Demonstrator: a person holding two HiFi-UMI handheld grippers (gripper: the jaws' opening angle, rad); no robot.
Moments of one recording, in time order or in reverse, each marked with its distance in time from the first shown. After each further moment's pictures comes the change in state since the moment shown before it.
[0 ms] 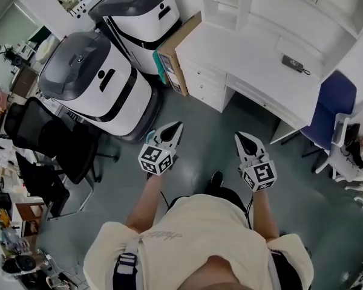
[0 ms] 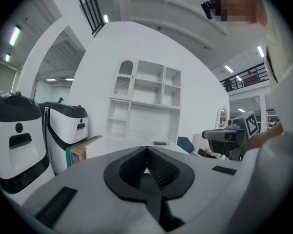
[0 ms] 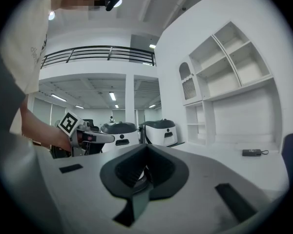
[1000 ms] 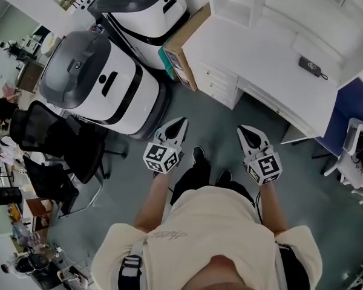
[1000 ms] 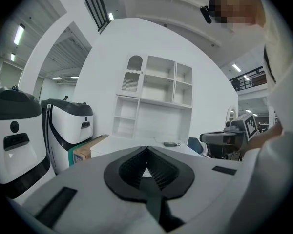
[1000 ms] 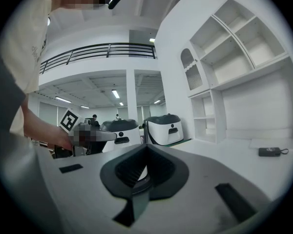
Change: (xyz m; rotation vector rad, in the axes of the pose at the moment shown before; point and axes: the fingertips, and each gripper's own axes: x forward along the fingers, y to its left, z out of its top) left arm 0.077 0.076 0.010 -0.026 0.010 0.061; right arm 0.114 -0.056 -0.010 0.025 0.049 0.091
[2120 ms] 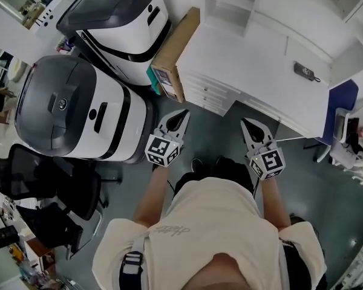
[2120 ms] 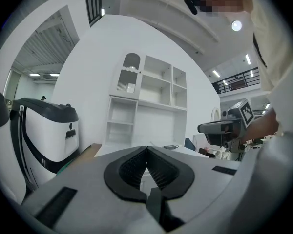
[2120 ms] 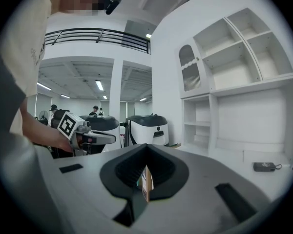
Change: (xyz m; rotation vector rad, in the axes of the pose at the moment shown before) left arm 0.105 0.172 0.050 0.075 -0.031 -0.245; right arm 0.178 -0.027 0.054 -0.049 0.036 -0.231
